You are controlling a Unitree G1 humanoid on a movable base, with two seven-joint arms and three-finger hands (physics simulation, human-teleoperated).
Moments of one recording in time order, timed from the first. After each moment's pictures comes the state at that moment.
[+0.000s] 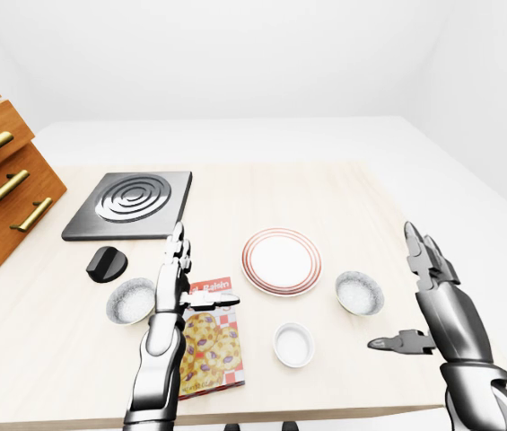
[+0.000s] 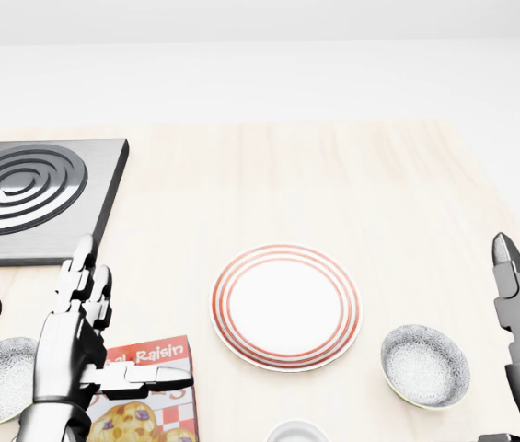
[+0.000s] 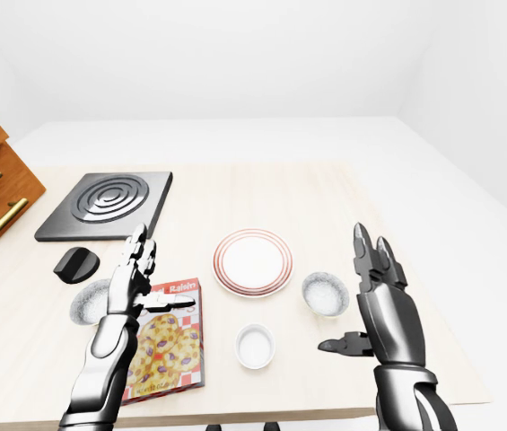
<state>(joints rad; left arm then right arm) 0.02 0.01 0.04 -0.02 -0.04 -0.02 -0.03 0.37 0.06 -0.32 -0.71 -0.79 -0.09 0.34</state>
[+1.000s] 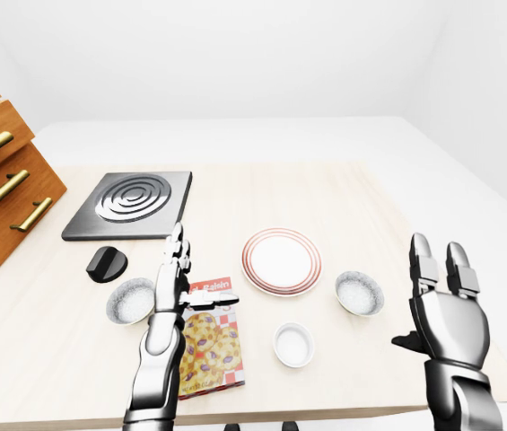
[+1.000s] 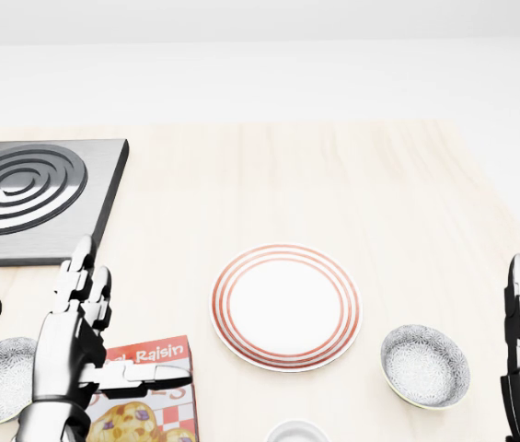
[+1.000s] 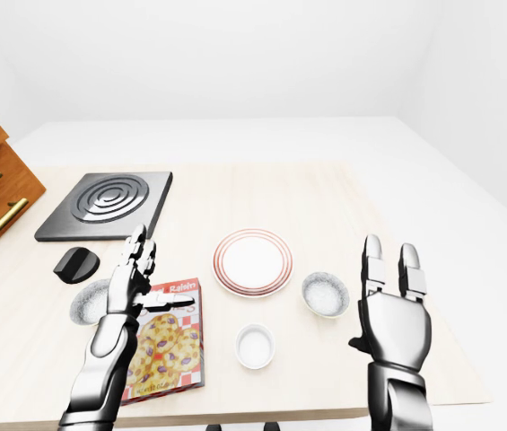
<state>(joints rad) 0.01 0.02 0.04 -0.02 -0.06 -0.01 -0.03 0.38 -0.01 -0.29 -0.47 -1.28 -0.09 -0.11</state>
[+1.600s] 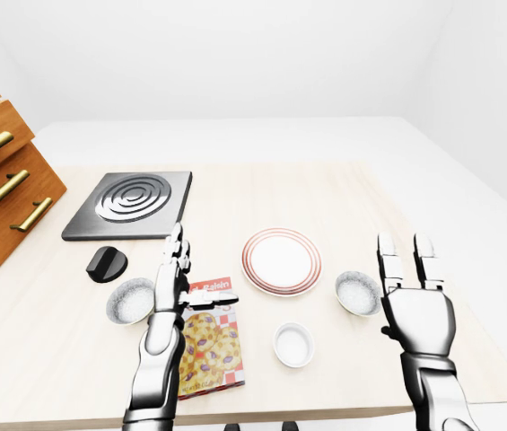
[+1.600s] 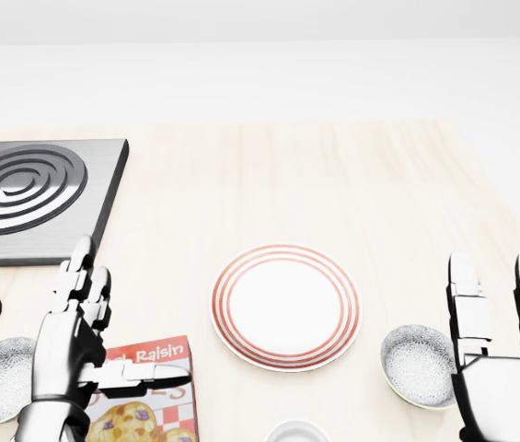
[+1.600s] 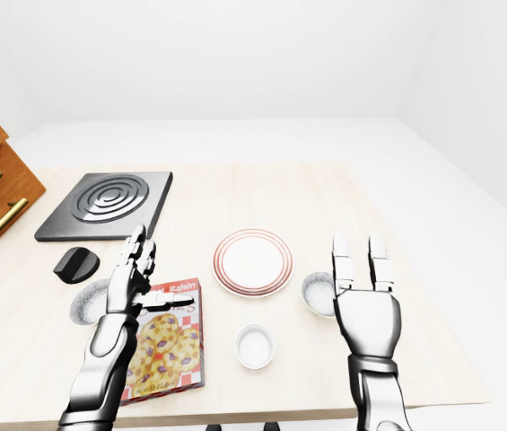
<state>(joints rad) 0.01 0.02 0.05 -0.02 -0.07 0.00 -0.03 0.33 -0.10 -0.16 -0.29 -1.46 -0.09 -0.37</state>
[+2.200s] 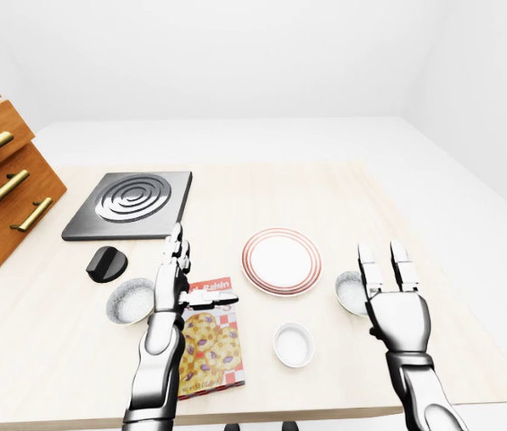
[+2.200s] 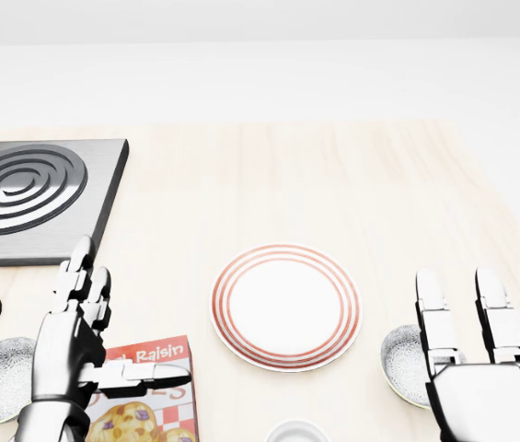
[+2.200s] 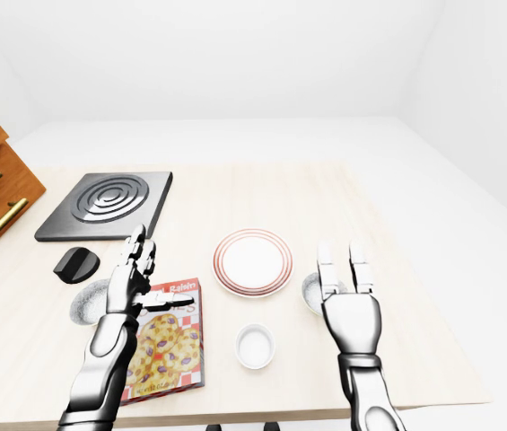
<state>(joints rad) 0.01 0.02 0.05 -0.02 -0.07 0.00 -0.03 0.26 -0.17 -0.09 -0.06 -1.47 -0.09 -0.52</state>
